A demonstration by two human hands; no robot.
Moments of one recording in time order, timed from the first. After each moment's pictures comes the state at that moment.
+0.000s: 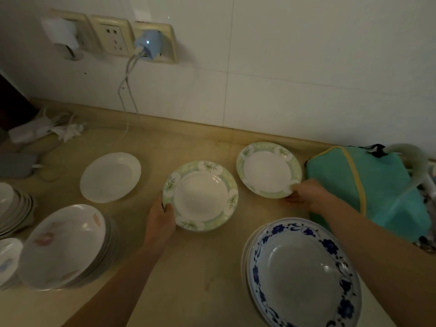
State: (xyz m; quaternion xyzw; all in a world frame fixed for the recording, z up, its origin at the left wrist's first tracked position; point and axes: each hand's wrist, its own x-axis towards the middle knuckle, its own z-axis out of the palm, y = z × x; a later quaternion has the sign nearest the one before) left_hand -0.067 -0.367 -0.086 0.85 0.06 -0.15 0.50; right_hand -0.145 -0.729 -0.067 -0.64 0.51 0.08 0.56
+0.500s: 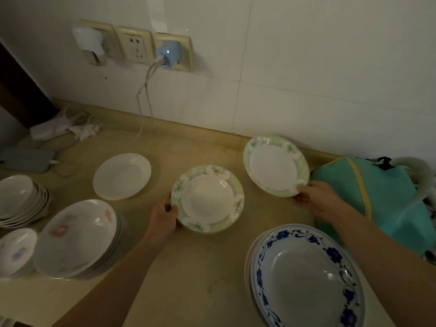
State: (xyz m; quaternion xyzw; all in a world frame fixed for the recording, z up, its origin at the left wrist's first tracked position) left_hand -0.058 -0.351 -0.089 0.79 0.07 -0.19 0.58; right_hand -0.152 -0.730 -0.050 -0.60 0.43 0.01 0.68
